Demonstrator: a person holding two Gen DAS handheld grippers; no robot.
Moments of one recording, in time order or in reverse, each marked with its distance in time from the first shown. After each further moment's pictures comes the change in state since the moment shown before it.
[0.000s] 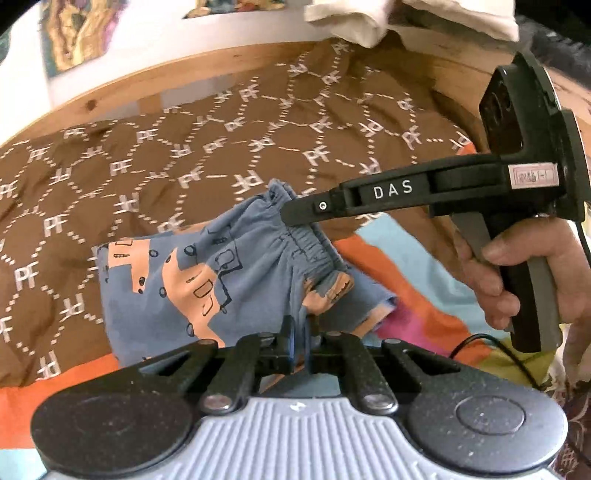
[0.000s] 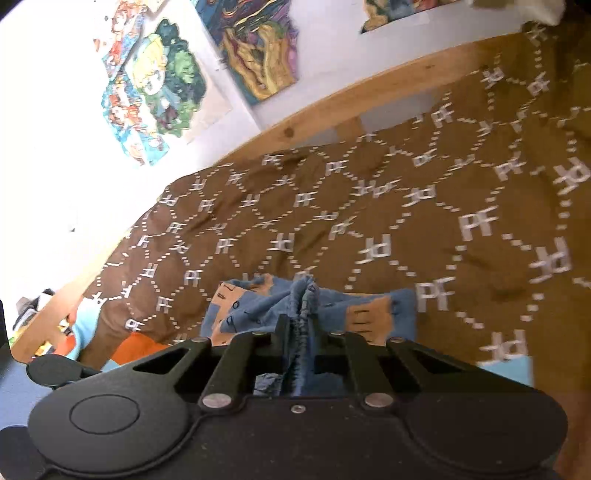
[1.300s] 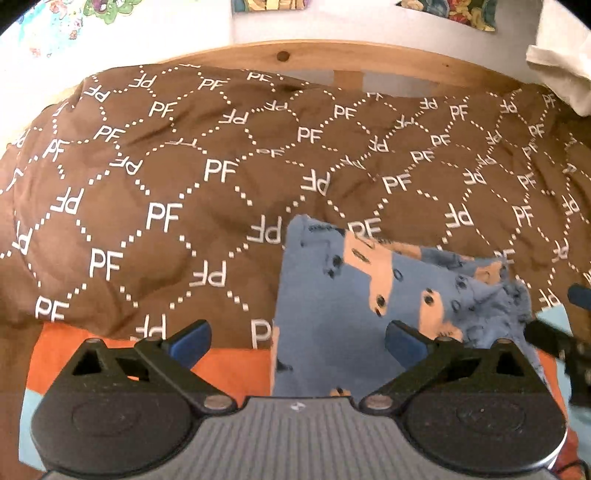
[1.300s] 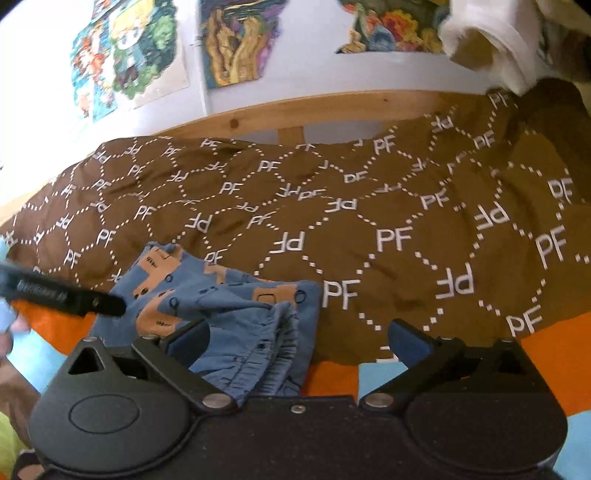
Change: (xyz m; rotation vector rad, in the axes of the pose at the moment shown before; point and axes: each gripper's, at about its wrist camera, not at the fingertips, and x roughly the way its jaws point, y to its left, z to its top) left arm 0.025 0.091 0.018 -0.418 0.009 0.381; right arm 0.001 0.015 -0.029 -0.240 -0.050 -0.338
